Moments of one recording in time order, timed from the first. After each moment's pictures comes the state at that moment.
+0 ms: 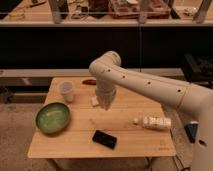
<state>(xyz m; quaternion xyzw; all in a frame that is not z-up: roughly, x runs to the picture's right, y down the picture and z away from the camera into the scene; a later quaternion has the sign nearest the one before) -0.006 0.072 0.732 -0.30 -0.19 -0.46 0.82</state>
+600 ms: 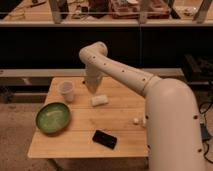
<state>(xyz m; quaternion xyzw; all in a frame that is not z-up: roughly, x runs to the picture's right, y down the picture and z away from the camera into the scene) -0.075 -0.016 0.835 -0.24 -0.22 -0.52 0.79</state>
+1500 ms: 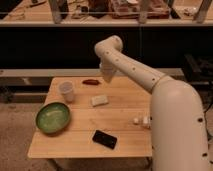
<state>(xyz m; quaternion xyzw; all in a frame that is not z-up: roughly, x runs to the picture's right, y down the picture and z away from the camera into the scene) 0.047 -0.060 0.849 -0.22 -0.12 -0.44 0.86</state>
